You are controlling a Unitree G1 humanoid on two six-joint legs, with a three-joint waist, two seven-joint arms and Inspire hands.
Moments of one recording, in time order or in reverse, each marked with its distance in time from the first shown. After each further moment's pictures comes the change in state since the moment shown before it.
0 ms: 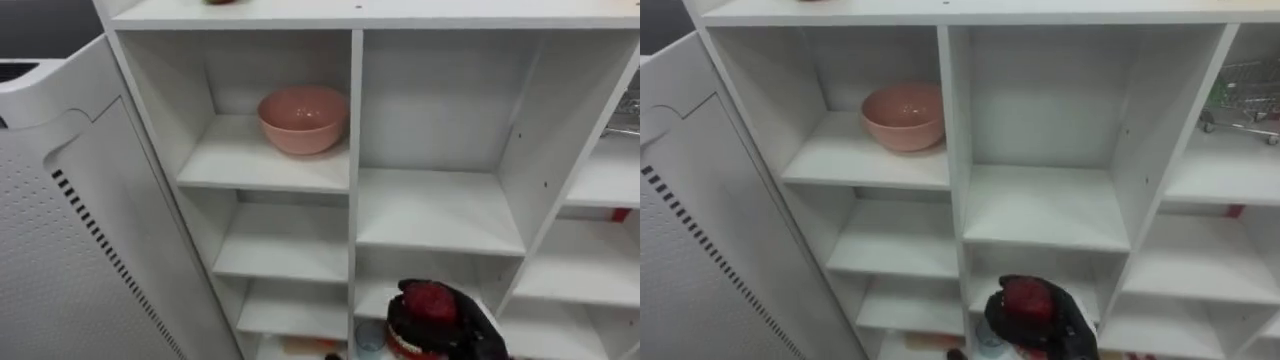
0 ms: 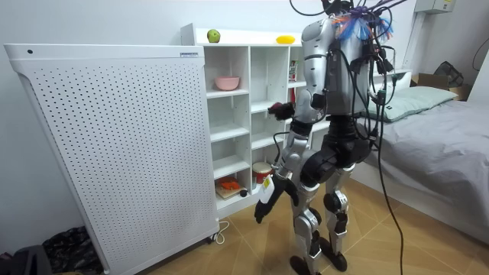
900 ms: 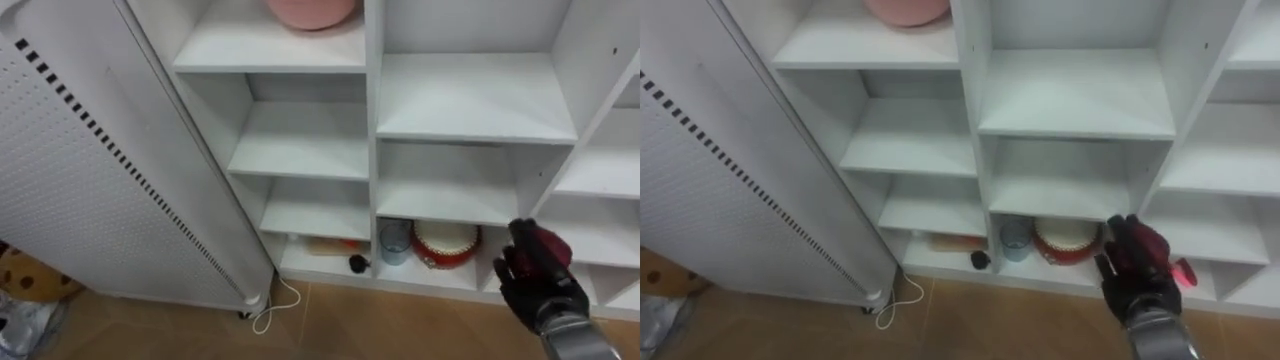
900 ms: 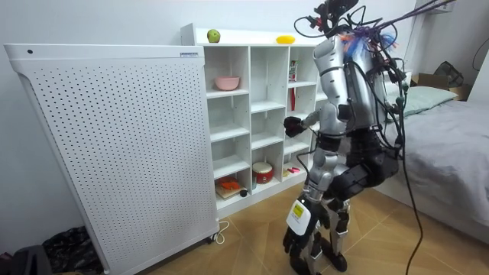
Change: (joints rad) left arm 0.019 -0.001 -0.069 -0.107 -0.222 0.011 0.030; right arm -0.347 -0.138 -0.196 0.288 0.941 0.017 -0.038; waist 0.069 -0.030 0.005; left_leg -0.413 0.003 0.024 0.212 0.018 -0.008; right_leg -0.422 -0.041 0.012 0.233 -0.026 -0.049
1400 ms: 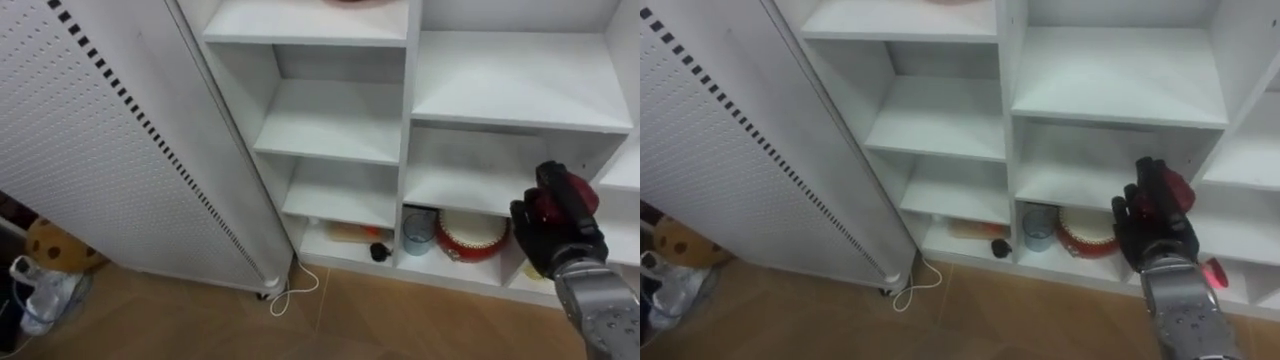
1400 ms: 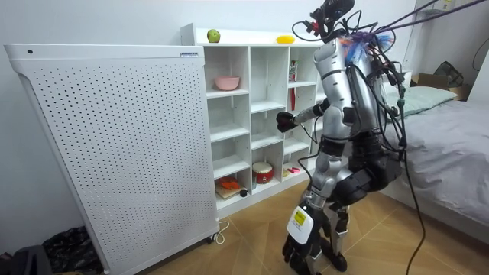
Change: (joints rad) left arm 0.011 0.034 -0.007 -0.052 0.001 0.003 0.016; right arm -0.109 -0.060 -0.033 -0.005 0.045 -0.004 -0.018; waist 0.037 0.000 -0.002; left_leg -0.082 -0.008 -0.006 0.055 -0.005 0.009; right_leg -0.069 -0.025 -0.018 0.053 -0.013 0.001
